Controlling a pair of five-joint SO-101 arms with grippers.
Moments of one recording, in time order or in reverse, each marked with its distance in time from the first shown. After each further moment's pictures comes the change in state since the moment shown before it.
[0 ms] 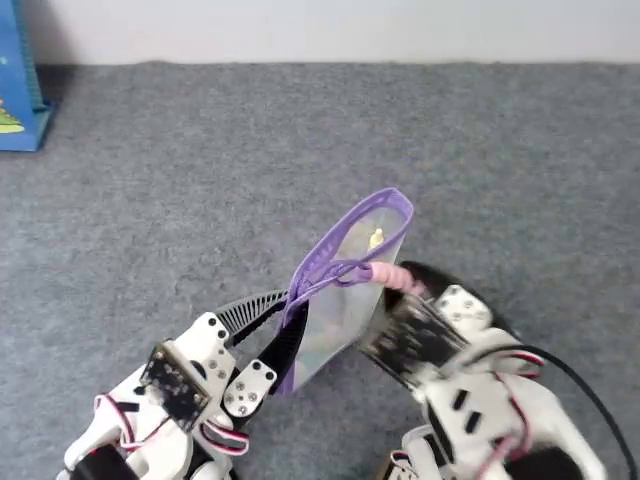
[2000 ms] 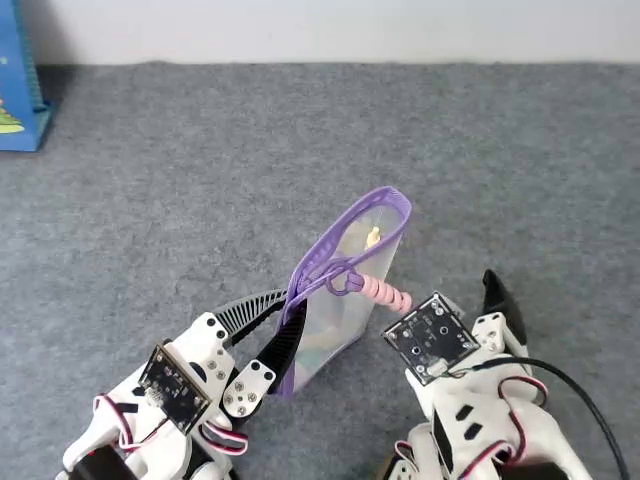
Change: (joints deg) left arm -0.1 0.0 0.0 0.0 -0.7; right arm 7.6 -8.5 7.5 13.8 -3.9
